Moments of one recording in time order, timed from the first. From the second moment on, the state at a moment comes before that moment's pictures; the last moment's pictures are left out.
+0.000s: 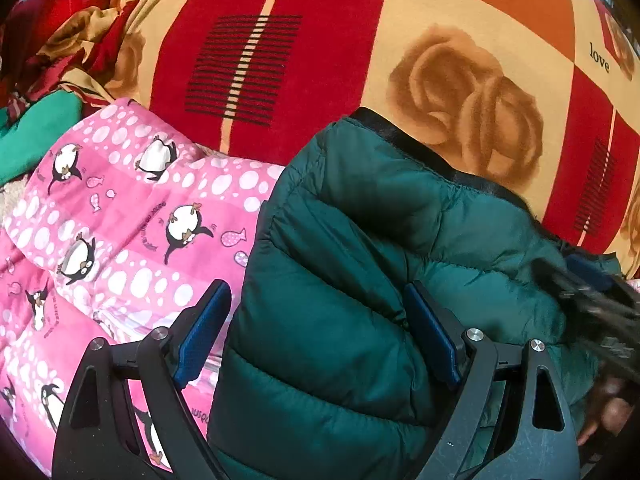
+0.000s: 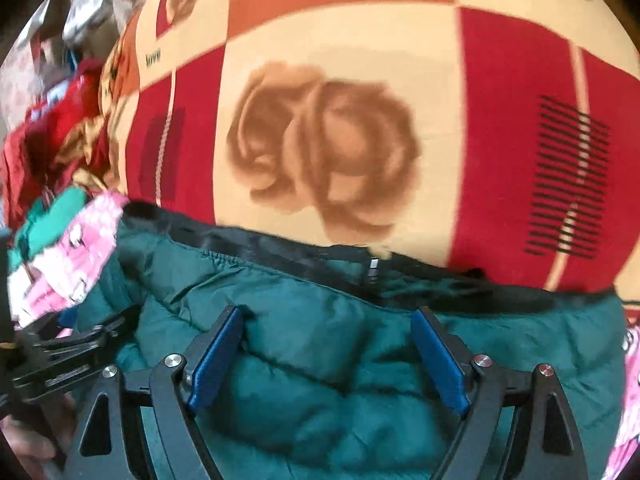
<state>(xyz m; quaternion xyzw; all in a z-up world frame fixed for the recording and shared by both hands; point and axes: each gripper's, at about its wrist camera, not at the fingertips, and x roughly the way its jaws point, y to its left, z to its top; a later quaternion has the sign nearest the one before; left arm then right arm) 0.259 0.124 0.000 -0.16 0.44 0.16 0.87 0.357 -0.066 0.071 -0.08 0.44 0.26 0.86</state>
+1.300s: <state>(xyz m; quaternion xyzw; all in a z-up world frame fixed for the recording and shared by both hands) 0.263 0.115 -0.007 -0.13 0.43 0.18 0.88 0.378 -0.255 0.044 0.01 0.45 0.12 0.88</state>
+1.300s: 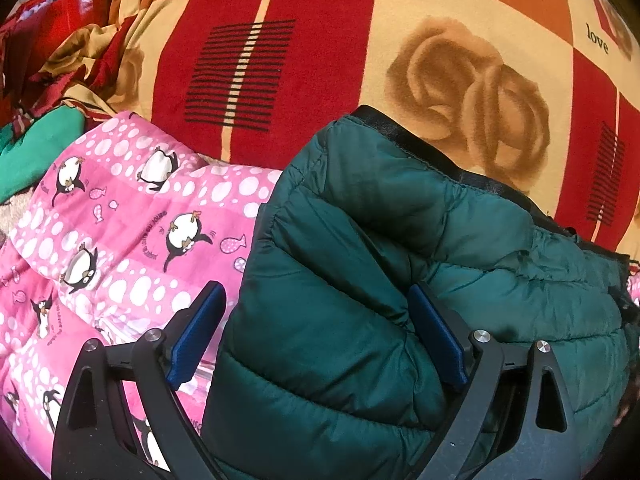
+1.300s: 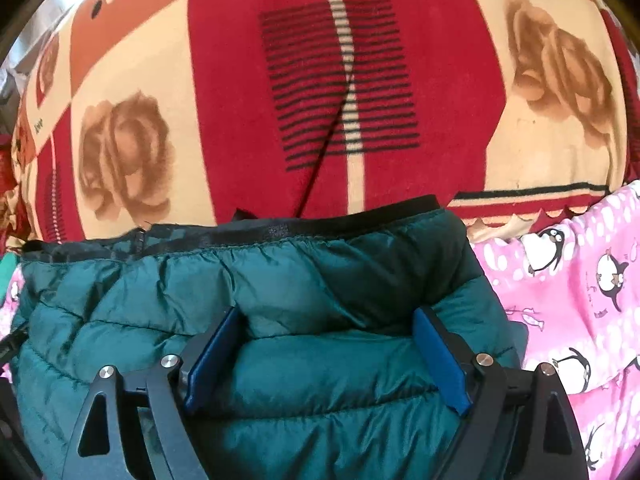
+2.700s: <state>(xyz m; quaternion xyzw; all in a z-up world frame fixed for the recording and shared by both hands) 0.215 0.084 0.035 -0.10 0.43 0.15 0.89 0.295 -0.327 0.086 0.05 0.45 0.14 0.88</state>
